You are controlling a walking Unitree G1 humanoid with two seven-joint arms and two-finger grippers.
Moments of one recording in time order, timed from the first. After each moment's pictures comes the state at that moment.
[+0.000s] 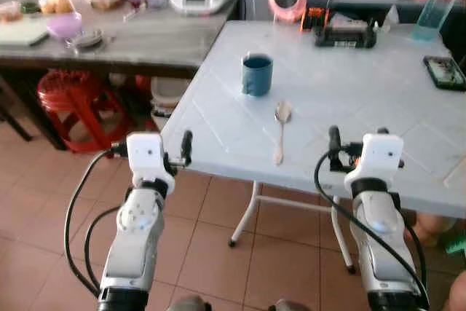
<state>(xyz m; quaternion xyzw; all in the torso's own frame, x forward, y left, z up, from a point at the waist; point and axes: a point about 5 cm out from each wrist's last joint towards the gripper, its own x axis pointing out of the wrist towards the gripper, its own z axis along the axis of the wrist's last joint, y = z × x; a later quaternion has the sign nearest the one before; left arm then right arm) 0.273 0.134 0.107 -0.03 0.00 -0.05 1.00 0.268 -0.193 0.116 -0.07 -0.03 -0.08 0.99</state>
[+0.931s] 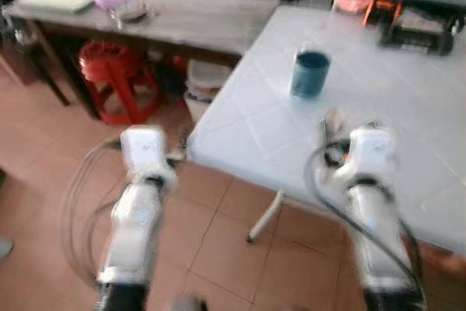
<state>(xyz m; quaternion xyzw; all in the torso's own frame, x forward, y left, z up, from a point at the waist) 0.280 0.123 0.114 -0.04 -0.02 -0.07 1.00 0.268 -0.194 0.117 -0.08 -0.03 -0.09 0.99</state>
